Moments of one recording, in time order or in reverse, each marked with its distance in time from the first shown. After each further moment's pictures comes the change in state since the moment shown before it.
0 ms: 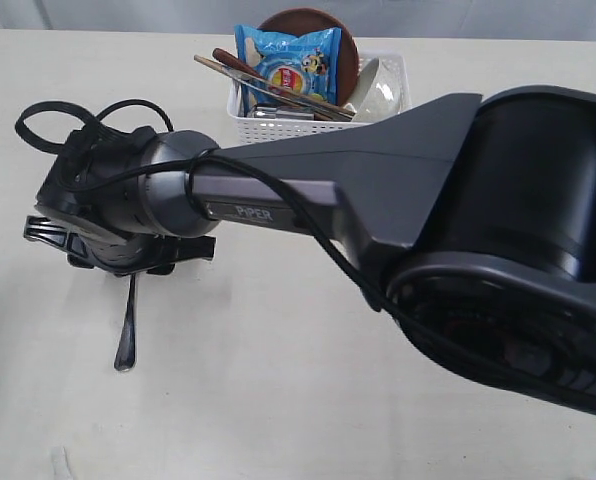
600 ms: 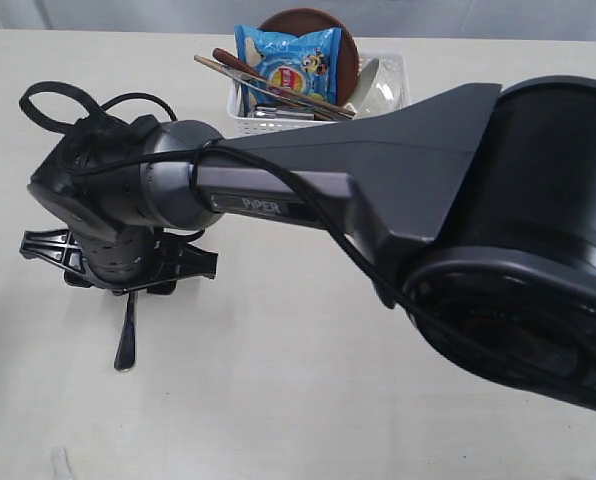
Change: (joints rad) left arm 0.000 0.000 0.000 0.000 0.000 0.000; right arm 0.000 -0.029 0.004 0.173 0.073 -0.118
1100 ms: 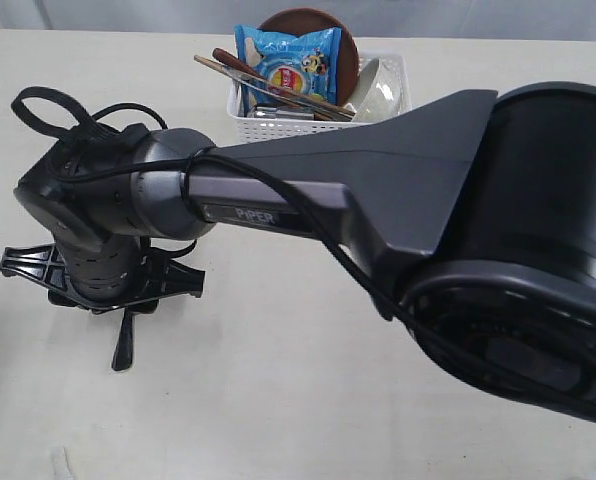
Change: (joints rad) left arm 0.000 0.000 0.000 0.000 0.000 0.000; right arm 0.019 0.000 0.000 0.096 -0.002 -0.054
